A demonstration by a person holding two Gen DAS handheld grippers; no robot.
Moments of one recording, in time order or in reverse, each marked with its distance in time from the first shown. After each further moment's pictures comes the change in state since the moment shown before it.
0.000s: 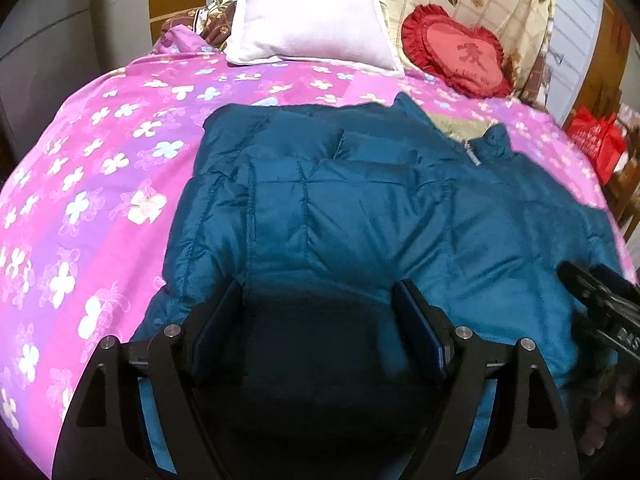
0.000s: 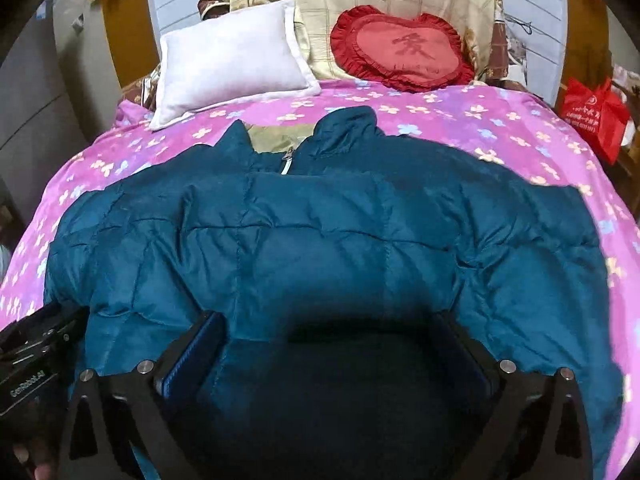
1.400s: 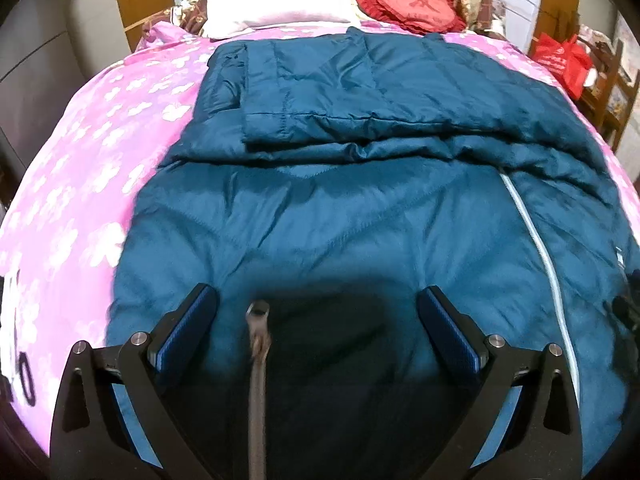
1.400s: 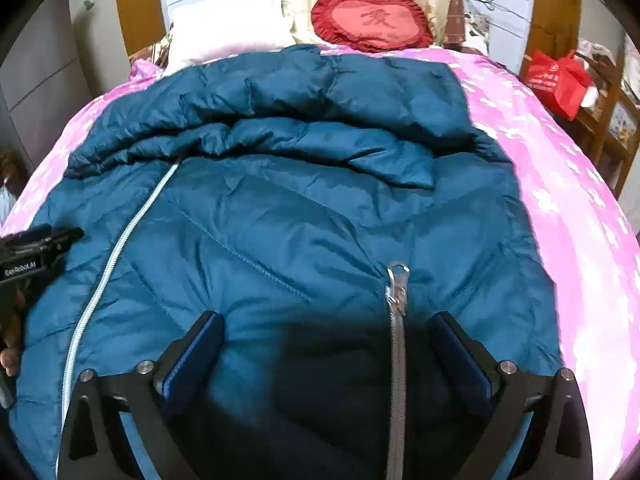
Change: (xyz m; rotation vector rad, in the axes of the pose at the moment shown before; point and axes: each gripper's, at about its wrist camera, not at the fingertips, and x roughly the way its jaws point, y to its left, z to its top) left arm -0.078 -0.006 -0.126 0.202 0.090 0.010; right arm -0.131 -0.057 -0.186 0.003 0.080 -0.017
